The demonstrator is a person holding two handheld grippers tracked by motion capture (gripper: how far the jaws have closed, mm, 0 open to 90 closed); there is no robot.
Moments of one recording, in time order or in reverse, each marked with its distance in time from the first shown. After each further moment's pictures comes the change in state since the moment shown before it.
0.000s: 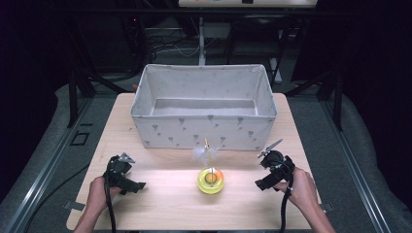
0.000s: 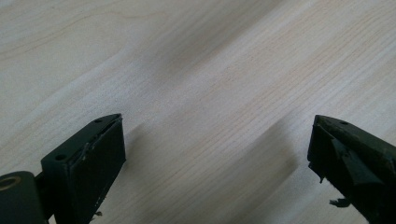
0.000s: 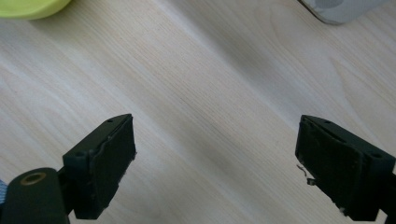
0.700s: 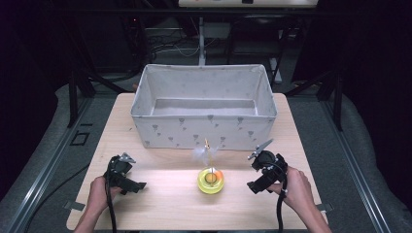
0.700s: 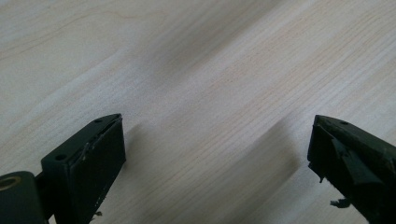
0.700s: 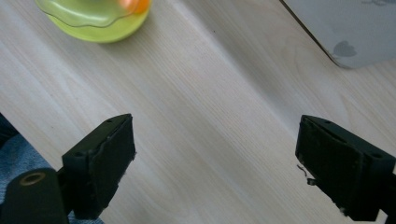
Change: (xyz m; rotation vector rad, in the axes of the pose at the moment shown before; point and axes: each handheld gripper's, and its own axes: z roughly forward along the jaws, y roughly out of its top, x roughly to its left) left arm -0.001 0.001 0.001 0.001 0.004 0.003; right arm 0.032 0.018 -0.025 -0.026 0.007 -0.103
